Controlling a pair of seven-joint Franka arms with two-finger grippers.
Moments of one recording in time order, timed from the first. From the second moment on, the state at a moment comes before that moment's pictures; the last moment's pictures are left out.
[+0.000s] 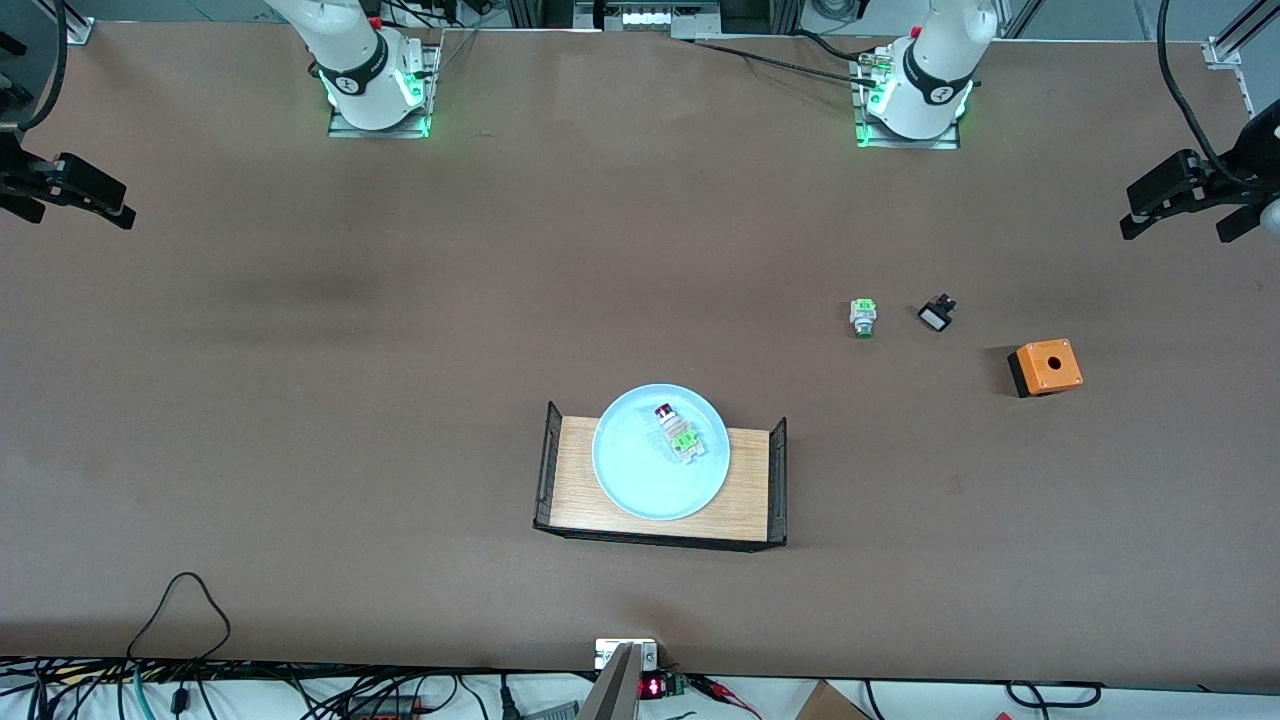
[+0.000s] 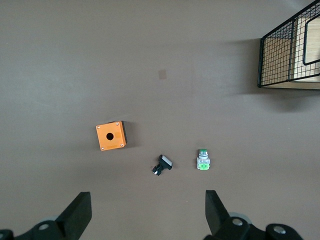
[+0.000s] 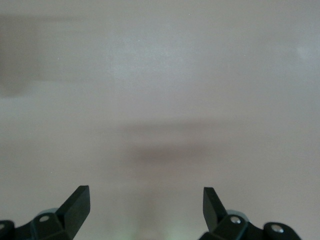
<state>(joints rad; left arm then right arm) 0.05 -0.02 -0.04 -1.52 -0.01 1.54 0.02 -0.02 -0.05 -0.04 -1.63 -0.04 1.55 -0.01</state>
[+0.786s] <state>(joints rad) 0.05 -0.02 -0.04 -1.52 -0.01 1.54 0.02 -0.02 -0.05 -0.04 -1.62 -0.04 1.52 -0.01</state>
